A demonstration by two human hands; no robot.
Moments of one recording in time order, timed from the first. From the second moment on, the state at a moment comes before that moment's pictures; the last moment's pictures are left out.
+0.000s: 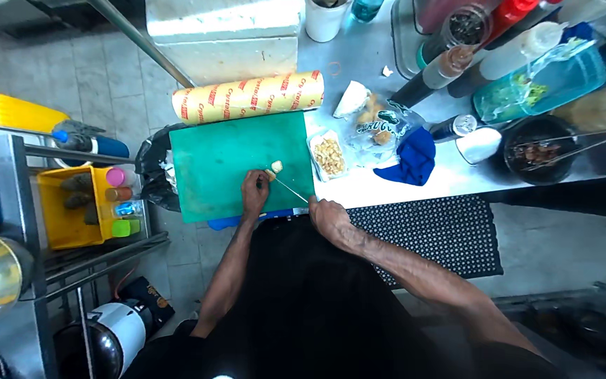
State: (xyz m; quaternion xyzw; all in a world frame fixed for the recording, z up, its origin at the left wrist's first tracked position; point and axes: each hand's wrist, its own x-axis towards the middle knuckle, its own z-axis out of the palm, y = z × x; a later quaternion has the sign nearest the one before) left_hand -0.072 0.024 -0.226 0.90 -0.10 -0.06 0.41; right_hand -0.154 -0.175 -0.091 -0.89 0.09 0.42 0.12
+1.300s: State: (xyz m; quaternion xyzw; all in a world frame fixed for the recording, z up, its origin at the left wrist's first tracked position) left_hand -0.077 0.034 -0.234 0.89 -0.14 -0.04 0.43; right_hand -0.112 -0.143 -0.195 -0.94 0.07 0.30 0.16
